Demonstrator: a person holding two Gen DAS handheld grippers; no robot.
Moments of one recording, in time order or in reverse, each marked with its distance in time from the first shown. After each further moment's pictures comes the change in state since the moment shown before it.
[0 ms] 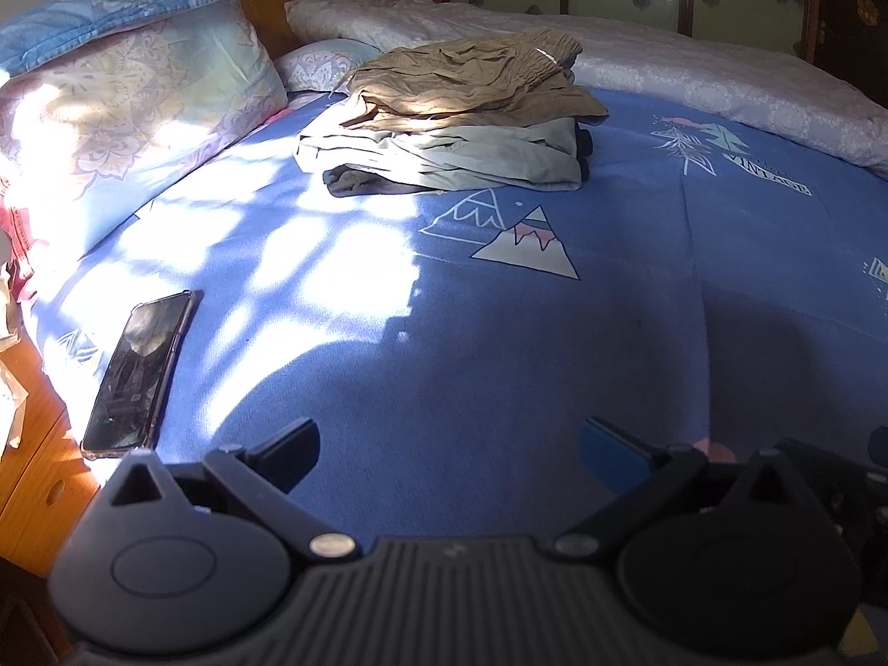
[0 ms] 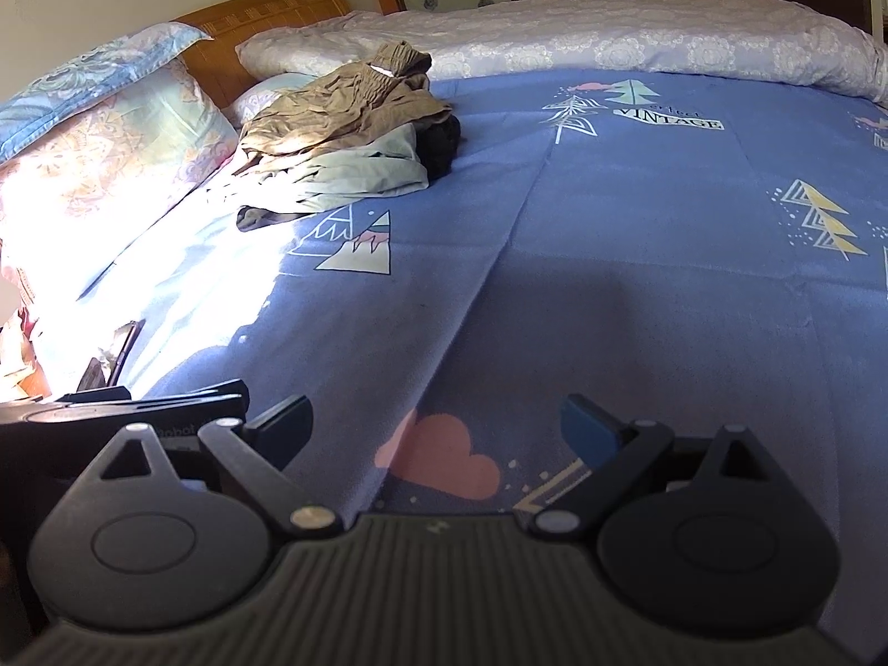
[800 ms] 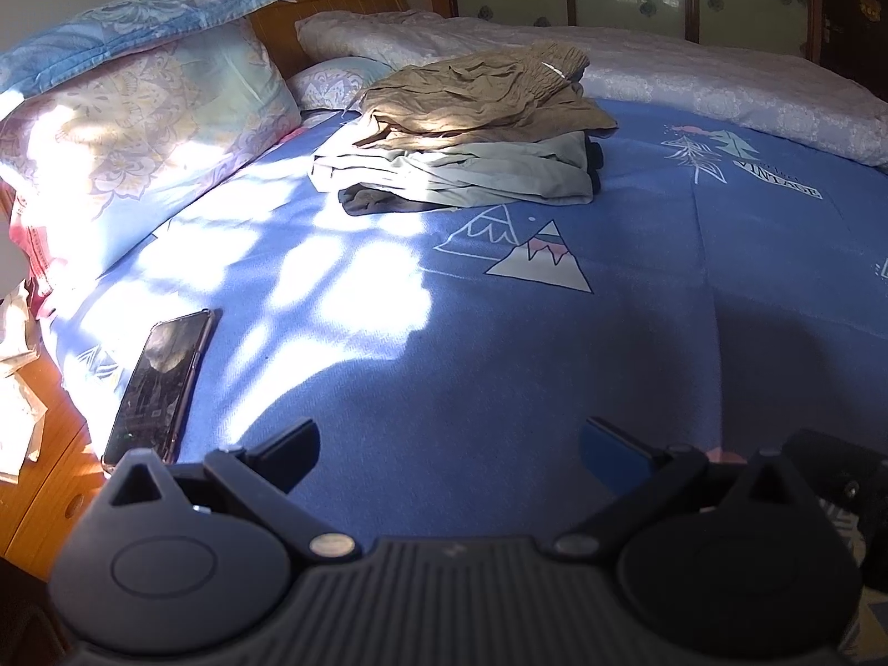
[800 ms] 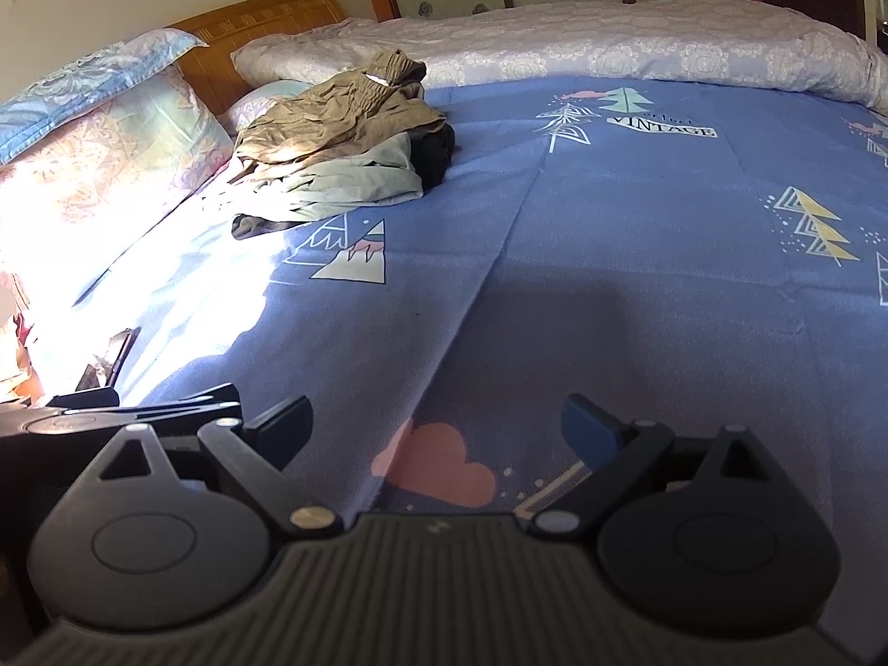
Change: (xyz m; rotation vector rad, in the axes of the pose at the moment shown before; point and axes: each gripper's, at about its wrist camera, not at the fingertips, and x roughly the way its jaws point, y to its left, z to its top) left arm -0.006 -0.003 0.001 0.013 -0.038 0.049; right arm -0.007 0.001 0.002 -0.008 -0.028 -0.014
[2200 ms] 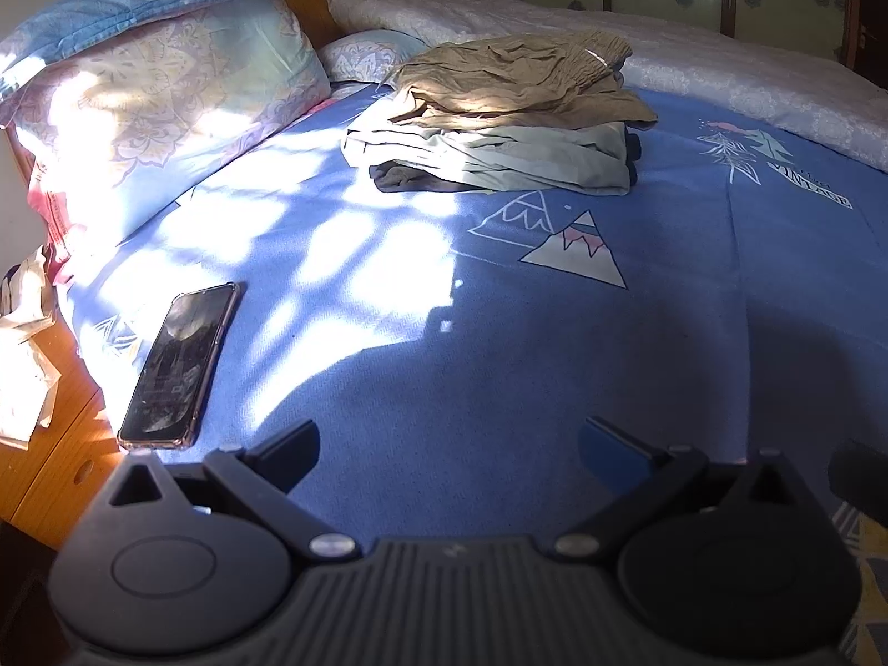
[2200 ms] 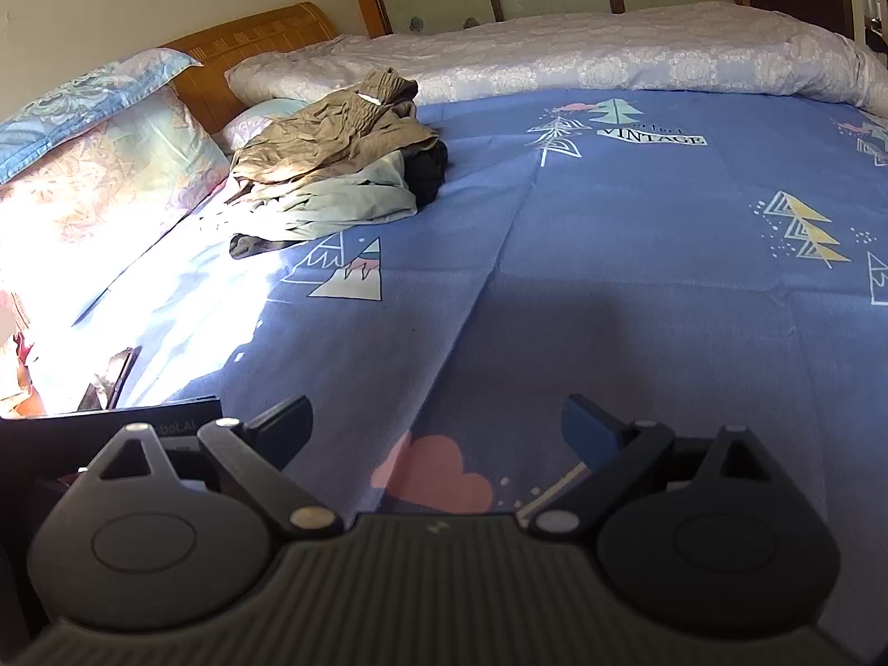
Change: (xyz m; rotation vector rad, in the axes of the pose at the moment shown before) left arm 0.006 0.013 0.007 -0.059 0.061 0.034; right arm -0.005 -0.002 0.001 0.028 -0.028 -0.006
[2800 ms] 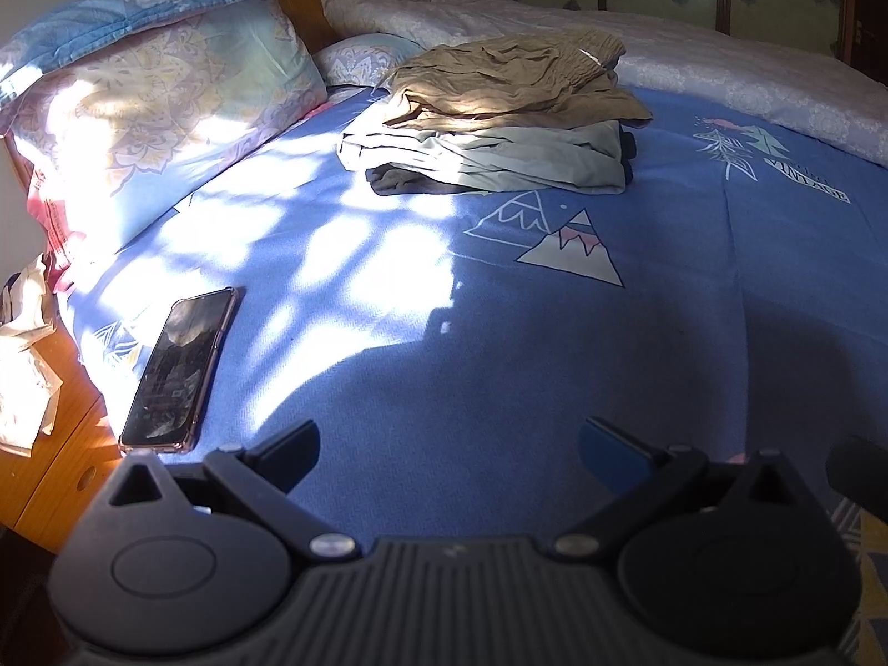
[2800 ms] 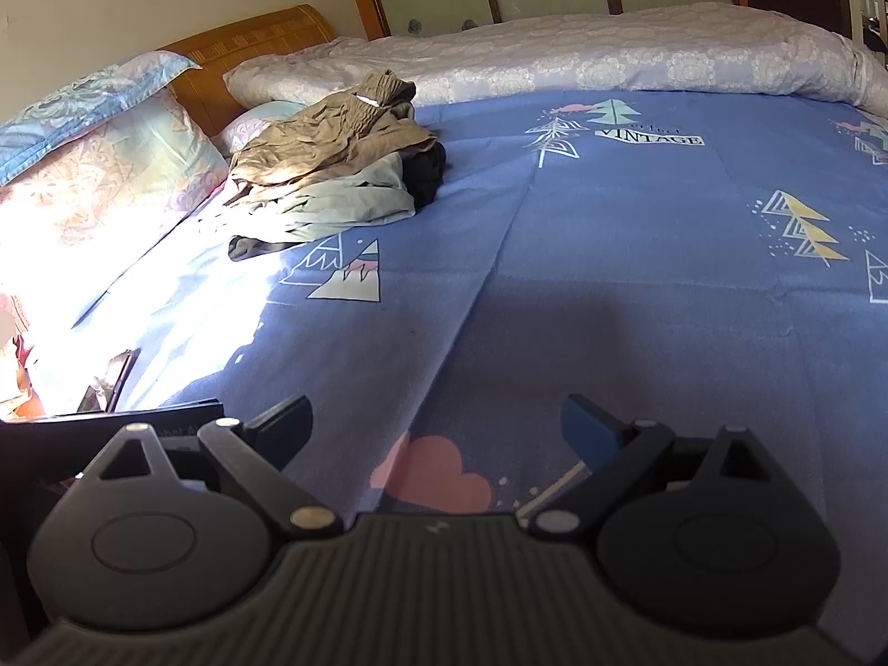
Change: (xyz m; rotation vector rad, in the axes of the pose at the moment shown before) left arm -0.002 -0.002 -0.001 0.015 -0.007 0.006; right arm -0.001 0.000 0.000 0.007 -0.002 -0.004
